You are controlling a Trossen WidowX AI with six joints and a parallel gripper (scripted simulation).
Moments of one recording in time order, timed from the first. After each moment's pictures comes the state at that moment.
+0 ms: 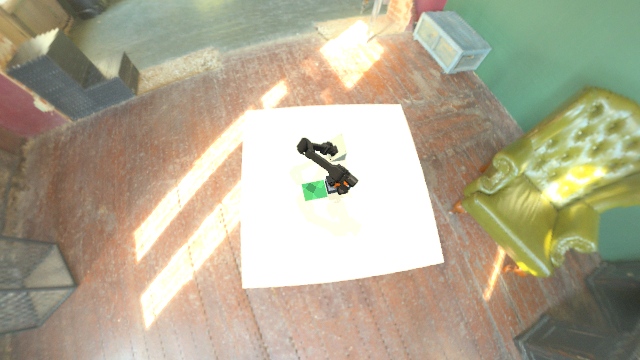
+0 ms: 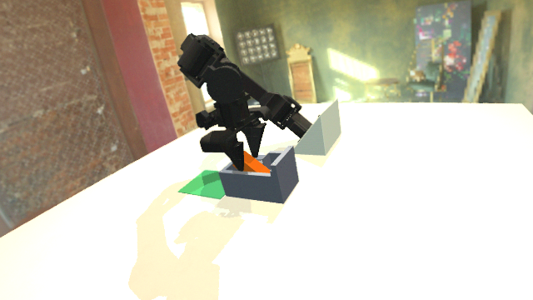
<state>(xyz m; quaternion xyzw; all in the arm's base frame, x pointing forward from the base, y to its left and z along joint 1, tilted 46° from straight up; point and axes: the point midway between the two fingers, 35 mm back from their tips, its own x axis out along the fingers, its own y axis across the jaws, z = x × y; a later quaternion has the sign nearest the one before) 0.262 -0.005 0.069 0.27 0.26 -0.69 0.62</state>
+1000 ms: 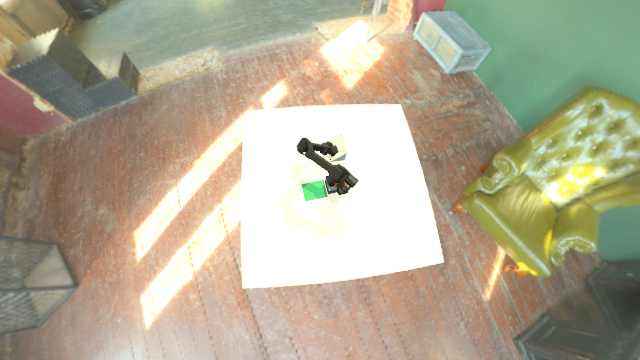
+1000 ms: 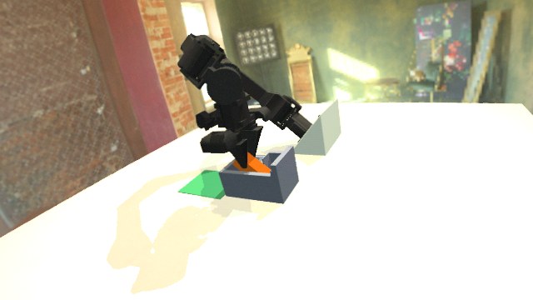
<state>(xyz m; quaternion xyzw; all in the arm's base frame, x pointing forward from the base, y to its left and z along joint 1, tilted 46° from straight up) 0.261 -0.007 0.069 0.27 0.26 -0.69 0.62</state>
